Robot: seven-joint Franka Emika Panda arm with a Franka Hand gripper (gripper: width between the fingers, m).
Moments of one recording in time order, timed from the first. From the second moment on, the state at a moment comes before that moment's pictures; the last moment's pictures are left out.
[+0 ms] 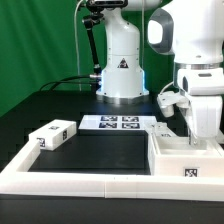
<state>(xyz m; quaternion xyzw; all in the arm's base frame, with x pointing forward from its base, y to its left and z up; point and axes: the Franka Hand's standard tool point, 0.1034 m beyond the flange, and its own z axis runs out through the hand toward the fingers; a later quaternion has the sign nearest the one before) 0.522 0.126 0.027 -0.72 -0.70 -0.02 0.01</state>
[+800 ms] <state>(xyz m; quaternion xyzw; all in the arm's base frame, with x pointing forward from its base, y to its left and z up) 0.521 0.123 0.035 -0.72 -0.70 -0.01 0.01</state>
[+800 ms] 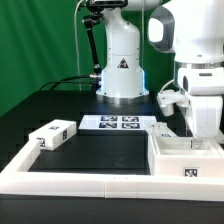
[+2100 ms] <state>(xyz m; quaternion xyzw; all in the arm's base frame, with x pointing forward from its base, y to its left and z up) 0.431 0.175 0.059 -0.76 -0.65 -0.02 0.01</state>
